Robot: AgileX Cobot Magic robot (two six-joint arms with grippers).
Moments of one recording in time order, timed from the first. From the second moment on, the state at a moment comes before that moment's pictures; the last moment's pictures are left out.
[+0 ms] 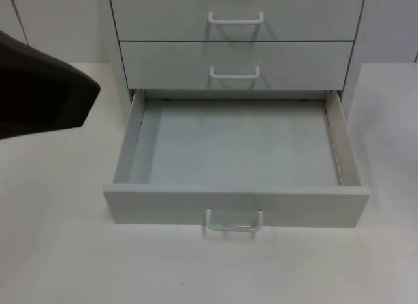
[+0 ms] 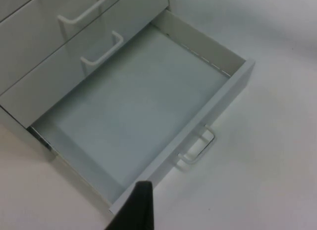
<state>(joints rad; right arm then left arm) 0.27 1.49 -1.17 -0.16 0.89 0.12 -0.98 0.76 -0.80 0.26 0.80 -0.19</state>
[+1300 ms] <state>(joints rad) 0.73 2.16 -1.38 -0.48 0.56 0.77 -0.98 0.76 -0.80 0.26 0.80 -0.19</state>
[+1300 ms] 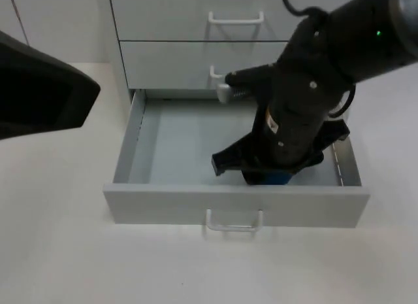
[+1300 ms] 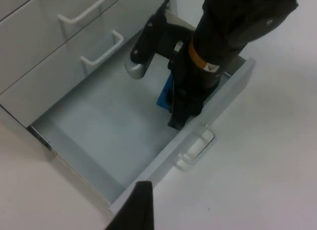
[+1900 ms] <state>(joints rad) 0.73 2.14 -1.41 -0.50 0.55 0.81 -0.98 0.76 -0.80 0.26 0.80 -0.19</state>
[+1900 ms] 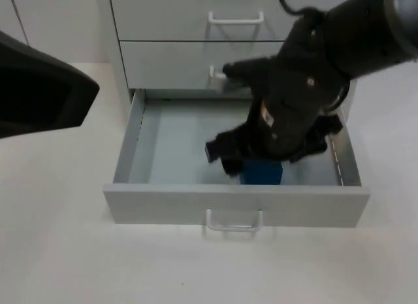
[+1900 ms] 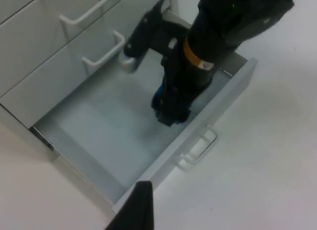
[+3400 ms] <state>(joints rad) -0.05 1.32 -1.03 0.14 0.87 -0.12 -0.98 0.76 -0.80 0.26 0.75 -0.19</state>
